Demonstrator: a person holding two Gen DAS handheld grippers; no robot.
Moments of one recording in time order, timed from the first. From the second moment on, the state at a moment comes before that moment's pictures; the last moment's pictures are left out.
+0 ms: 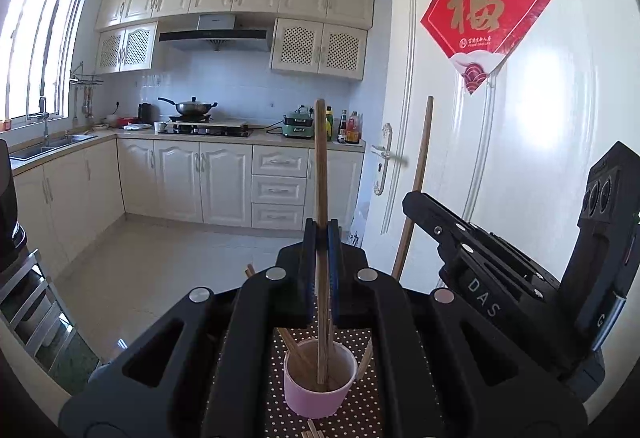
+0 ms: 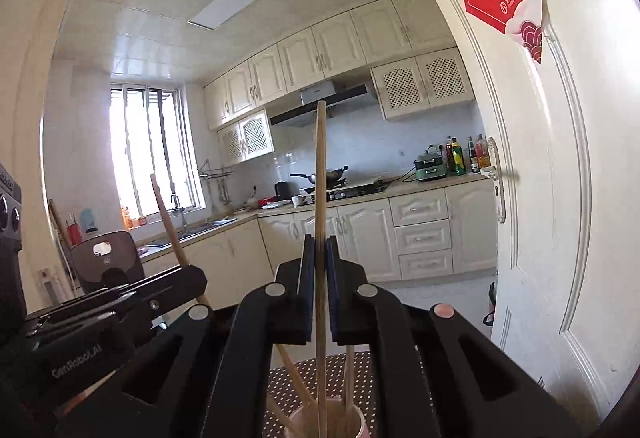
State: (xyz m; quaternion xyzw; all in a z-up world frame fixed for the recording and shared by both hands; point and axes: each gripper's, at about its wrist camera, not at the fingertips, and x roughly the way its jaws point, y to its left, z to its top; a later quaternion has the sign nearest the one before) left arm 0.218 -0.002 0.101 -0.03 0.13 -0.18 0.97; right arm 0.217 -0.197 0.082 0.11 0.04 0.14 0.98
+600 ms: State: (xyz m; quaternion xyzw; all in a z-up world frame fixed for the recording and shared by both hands) left arm 0.265 0.000 0.029 -0.03 0.22 -0.17 0.96; right arm 0.262 -0.191 0.028 0.12 0.13 0.12 0.98
